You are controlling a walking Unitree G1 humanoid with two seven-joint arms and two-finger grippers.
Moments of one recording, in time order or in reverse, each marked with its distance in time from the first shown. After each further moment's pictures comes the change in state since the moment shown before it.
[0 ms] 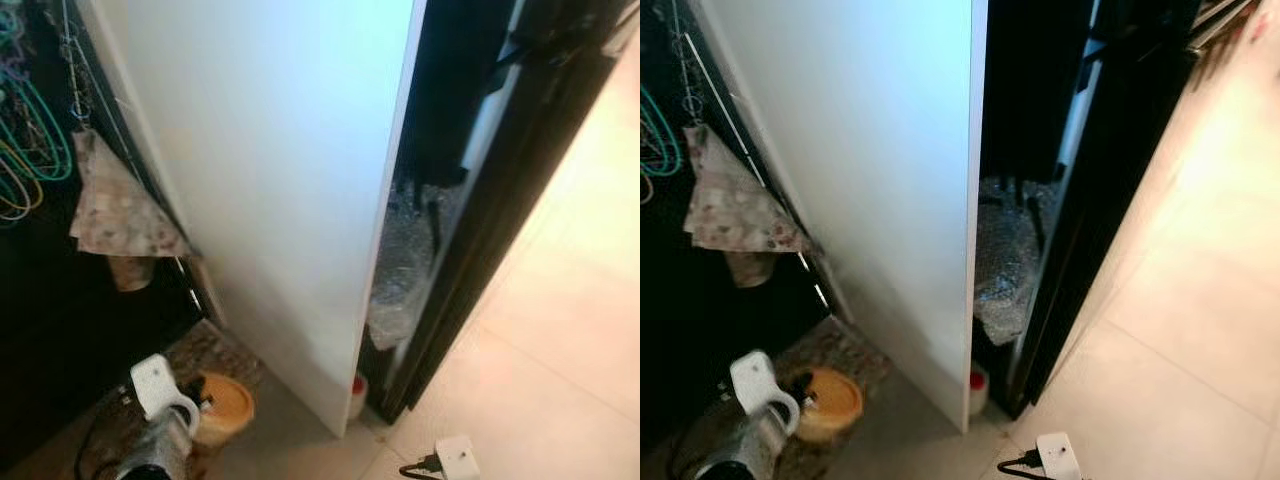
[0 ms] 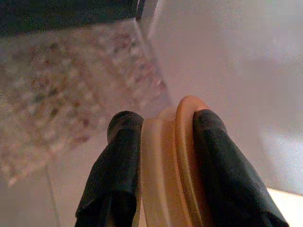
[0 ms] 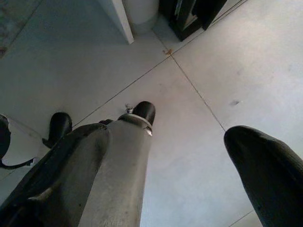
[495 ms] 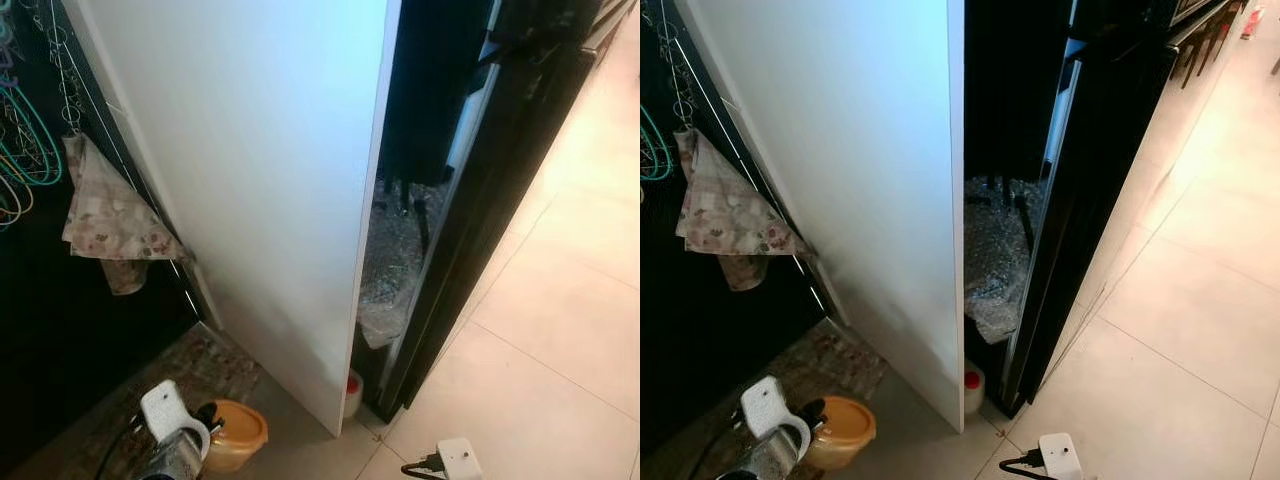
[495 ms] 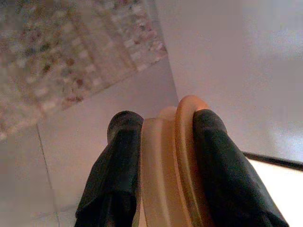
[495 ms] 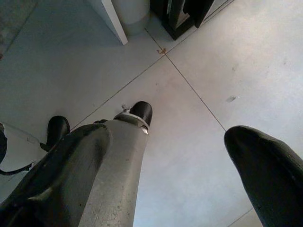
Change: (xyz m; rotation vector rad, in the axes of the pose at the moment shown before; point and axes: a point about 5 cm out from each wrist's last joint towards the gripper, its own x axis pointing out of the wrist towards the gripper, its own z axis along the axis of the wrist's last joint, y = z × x) left arm -0.003 0.011 -0.030 -0.170 0.104 0.066; right arm 0.000 -0.001 -0.001 0.026 -0.007 -0.010
